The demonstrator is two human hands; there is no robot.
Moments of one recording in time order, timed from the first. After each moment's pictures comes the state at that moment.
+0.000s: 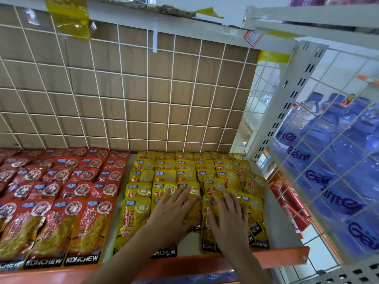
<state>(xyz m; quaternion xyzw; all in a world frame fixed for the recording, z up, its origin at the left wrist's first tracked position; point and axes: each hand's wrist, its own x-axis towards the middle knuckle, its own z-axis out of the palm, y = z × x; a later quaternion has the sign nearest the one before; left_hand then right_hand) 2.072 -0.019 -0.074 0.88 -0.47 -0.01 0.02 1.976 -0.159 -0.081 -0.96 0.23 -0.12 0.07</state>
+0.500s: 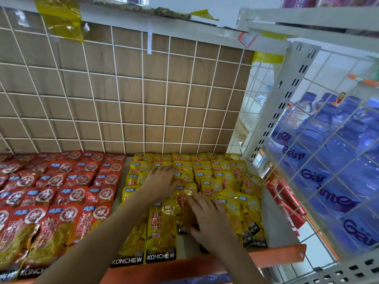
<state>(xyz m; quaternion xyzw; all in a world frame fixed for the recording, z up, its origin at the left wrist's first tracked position) 2.152 -0.034 -0.050 0.92 -0.36 -0.09 0.10 1.994 -0.140 -0.056 -1.00 0.04 -0.01 0.05</state>
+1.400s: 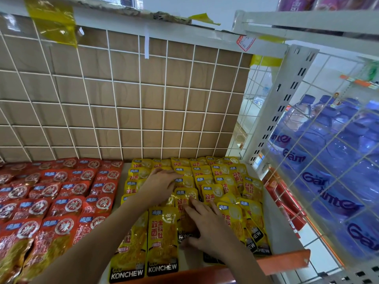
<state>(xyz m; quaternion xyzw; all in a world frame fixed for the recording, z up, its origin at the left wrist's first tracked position) 2.175 -0.033 -0.063 0.88 -0.44 -0.03 0.15 2.003 -0.142 -0.050 -0.99 0.01 0.07 0.10</state>
